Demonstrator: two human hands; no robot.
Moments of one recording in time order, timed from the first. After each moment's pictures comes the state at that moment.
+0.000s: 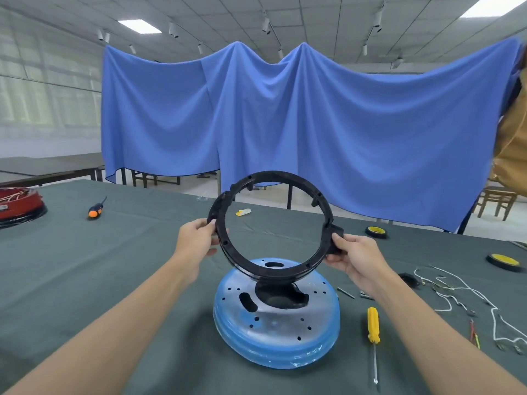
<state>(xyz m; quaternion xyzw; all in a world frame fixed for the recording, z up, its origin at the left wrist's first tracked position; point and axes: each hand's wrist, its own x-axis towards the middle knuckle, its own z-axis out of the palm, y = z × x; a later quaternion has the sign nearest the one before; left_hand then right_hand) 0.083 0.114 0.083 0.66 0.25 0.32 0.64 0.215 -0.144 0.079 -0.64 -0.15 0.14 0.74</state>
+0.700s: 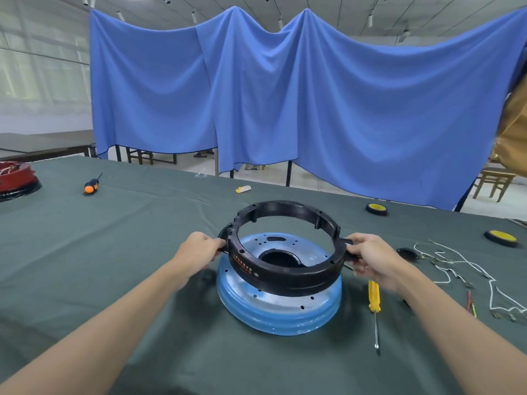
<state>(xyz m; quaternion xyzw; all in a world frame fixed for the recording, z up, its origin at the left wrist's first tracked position) 0.064 0.121 0.028 0.79 0.29 0.15 0.52 0.213 -0.175 0.048 -0.76 -0.12 0.19 0.60</state>
